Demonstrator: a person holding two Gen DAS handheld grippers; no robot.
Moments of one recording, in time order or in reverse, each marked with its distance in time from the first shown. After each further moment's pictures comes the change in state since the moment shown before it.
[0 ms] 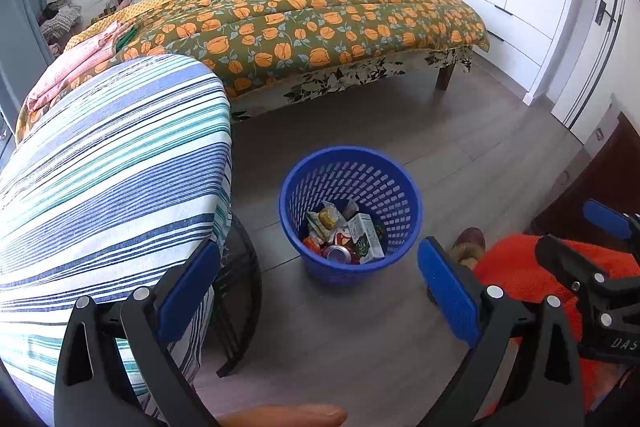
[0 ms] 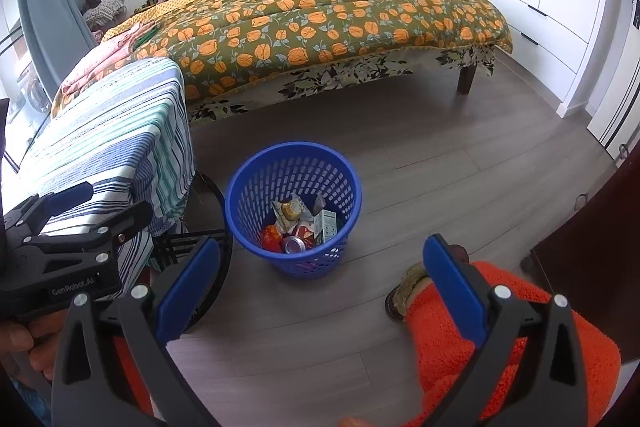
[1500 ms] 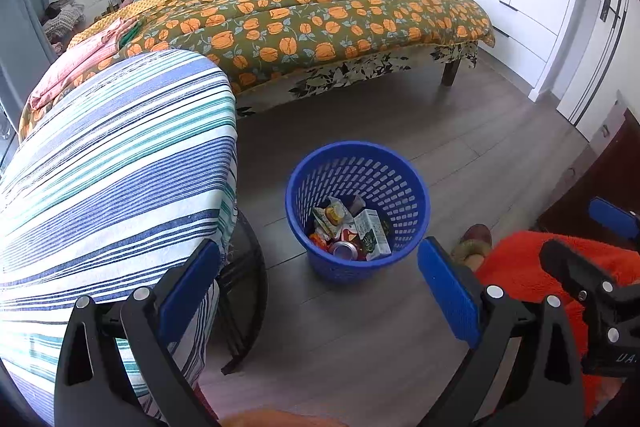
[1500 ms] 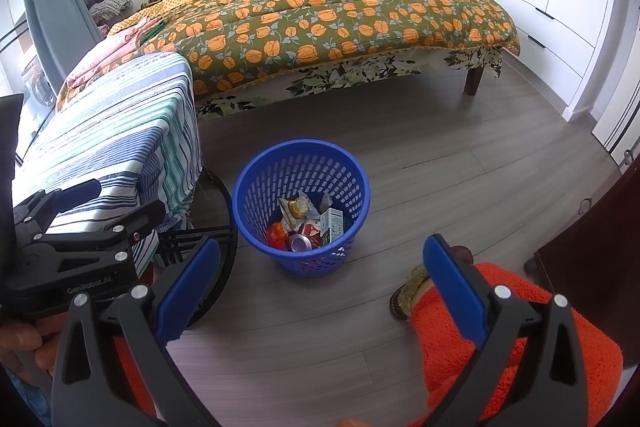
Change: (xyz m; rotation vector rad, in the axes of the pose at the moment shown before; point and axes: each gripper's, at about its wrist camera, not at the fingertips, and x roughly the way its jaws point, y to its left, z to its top) left arm 0.004 0.004 -0.003 0.002 0.010 0.007; right arm 0.004 0.013 0.001 -0.018 0.008 0.009
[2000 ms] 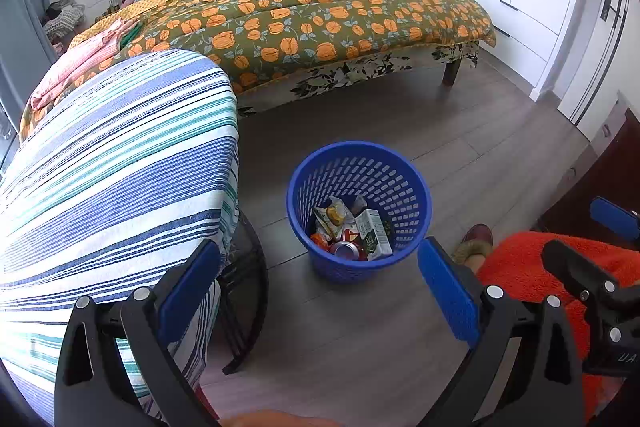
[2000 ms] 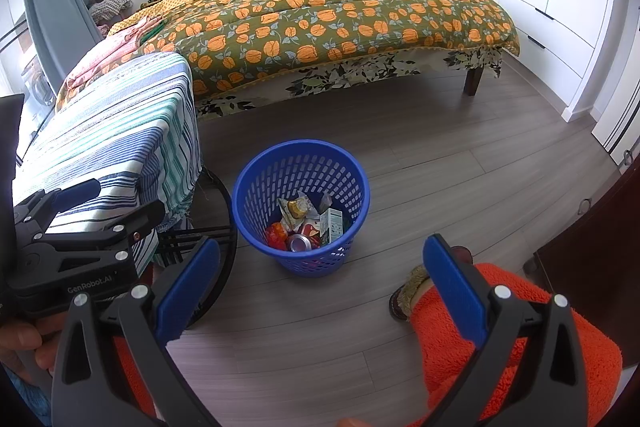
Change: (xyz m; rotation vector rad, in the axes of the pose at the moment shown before) left arm 0.000 0.000 0.000 0.001 0.000 0.001; right arm 0.000 0.000 0.000 0.001 -0.001 0.000
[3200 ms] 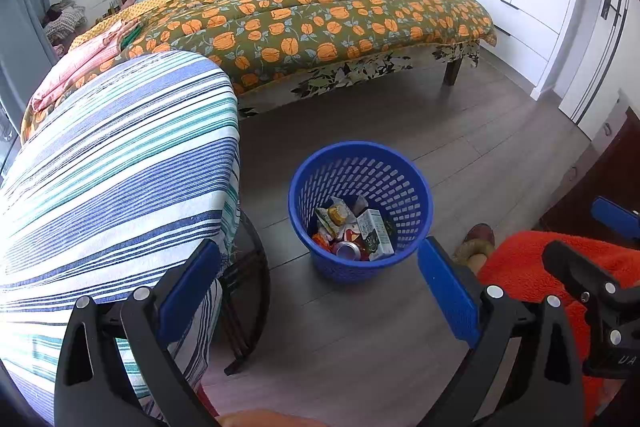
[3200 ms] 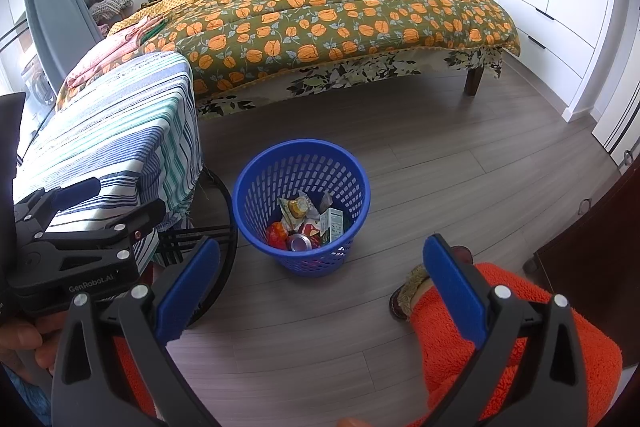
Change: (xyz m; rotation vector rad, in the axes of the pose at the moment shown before) left arm 0.000 0.004 -0.001 0.002 0.001 0.000; right arm 0.000 0.001 -0.001 0.000 0.001 -0.001
